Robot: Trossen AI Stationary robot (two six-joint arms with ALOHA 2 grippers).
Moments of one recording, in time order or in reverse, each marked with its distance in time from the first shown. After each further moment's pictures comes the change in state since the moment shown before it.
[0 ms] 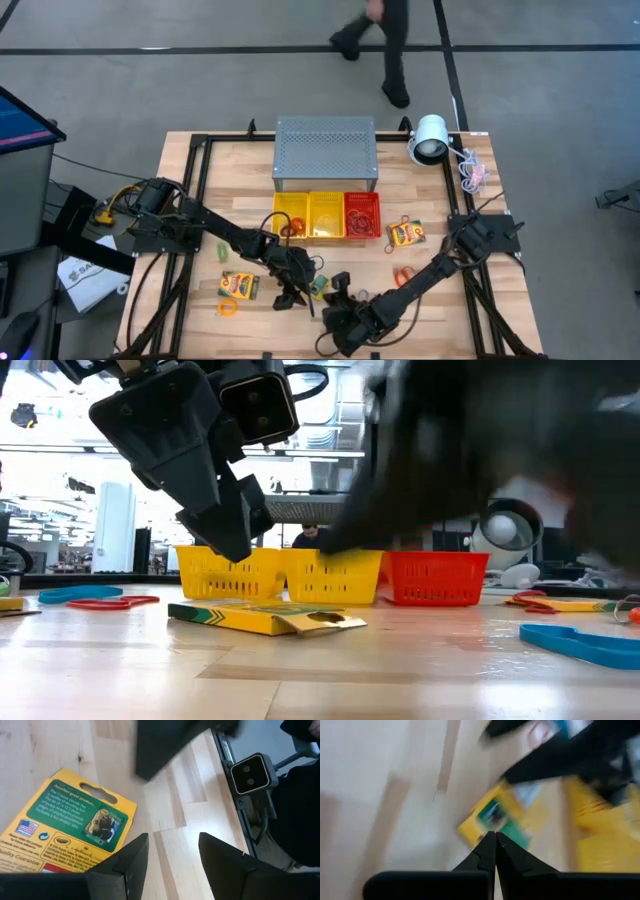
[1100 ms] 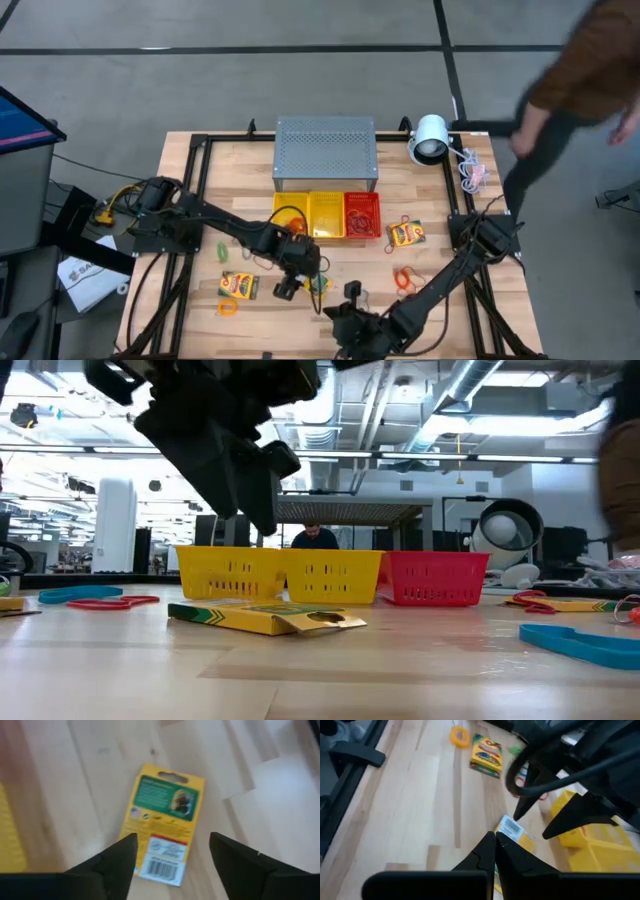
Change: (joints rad) left arm 0.037 -0.001 0.299 -0.620 -0.263 0.387; right arm 0.083 -0.123 0.003 0.073 0.097 0.132
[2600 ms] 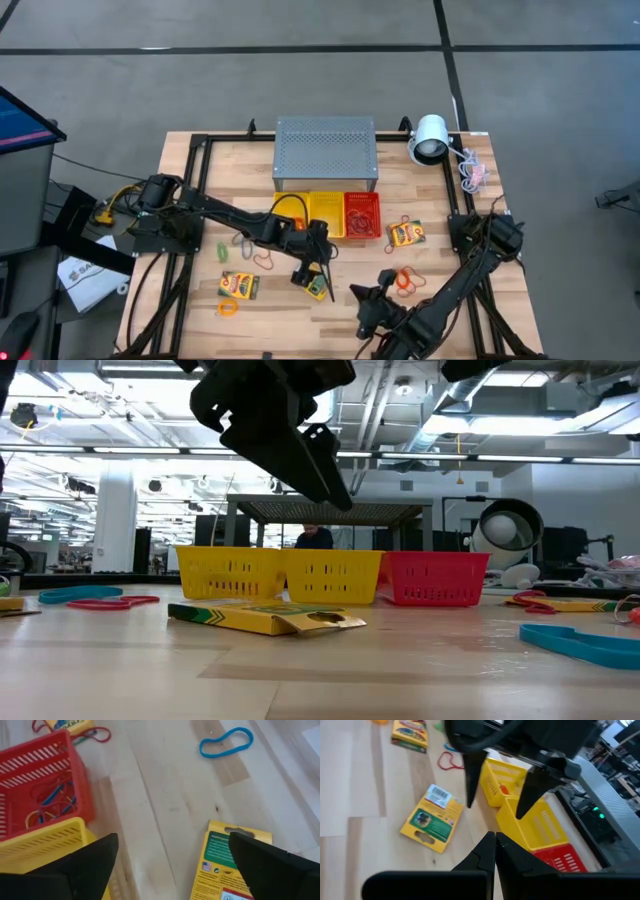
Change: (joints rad) left arm 0.055 0.001 0.001 0.215 -0.158 0.135; right arm 0.077 -0.067 0.002 -0.564 0.258 0.515
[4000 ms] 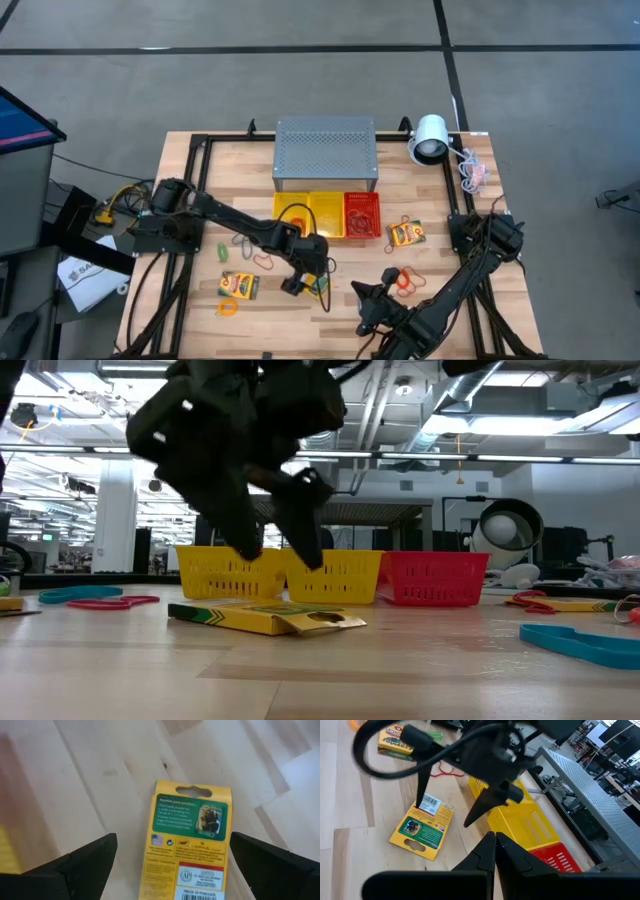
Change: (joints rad) left arm -0.014 0.096 0.000 -0.087 0.196 0.051; right arm 0.009 0.000 0.000 -0.044 0.052 0.083
